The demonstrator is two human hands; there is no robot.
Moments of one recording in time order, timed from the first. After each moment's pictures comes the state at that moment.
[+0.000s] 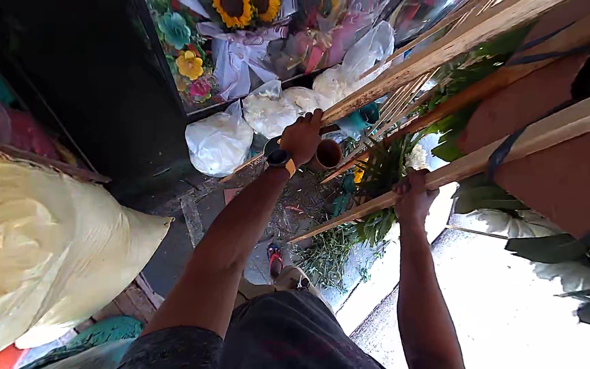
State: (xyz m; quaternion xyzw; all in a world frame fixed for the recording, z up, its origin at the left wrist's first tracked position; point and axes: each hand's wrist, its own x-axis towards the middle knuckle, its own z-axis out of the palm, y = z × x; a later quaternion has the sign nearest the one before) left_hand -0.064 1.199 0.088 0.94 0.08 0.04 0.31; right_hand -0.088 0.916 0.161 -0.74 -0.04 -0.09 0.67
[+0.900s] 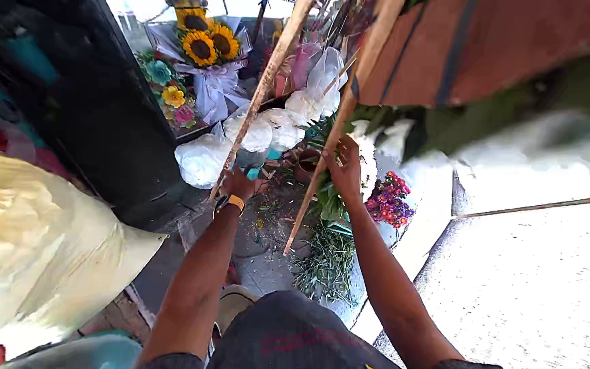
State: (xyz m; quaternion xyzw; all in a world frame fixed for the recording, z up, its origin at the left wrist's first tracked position) left_hand -0.262 1.108 0.025 0.87 0.35 -0.07 0.34; right_hand -0.209 0.848 0.178 -0.86 -0.11 -0.01 0.50
